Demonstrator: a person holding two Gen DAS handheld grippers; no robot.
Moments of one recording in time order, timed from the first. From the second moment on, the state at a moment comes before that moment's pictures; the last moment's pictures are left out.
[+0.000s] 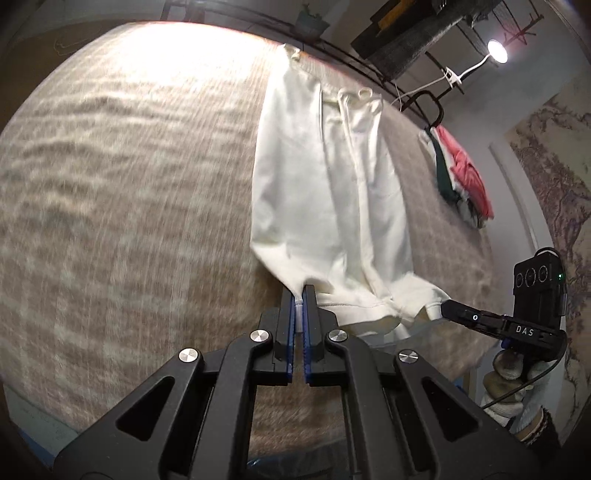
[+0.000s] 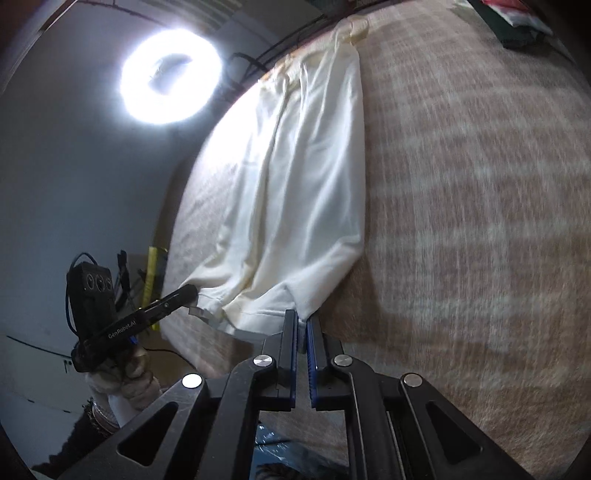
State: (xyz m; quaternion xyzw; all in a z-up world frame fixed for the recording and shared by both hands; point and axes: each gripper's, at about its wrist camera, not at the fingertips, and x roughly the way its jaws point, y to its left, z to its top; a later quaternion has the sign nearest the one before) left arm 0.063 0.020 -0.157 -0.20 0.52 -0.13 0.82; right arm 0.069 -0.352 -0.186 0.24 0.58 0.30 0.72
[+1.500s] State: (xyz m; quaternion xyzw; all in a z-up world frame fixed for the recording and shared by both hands) left arm 0.157 -0.016 -0.167 -0.10 0.52 -0.14 0.84; right arm 0.165 -0.311 -0.176 0.15 0.57 0.30 0.75
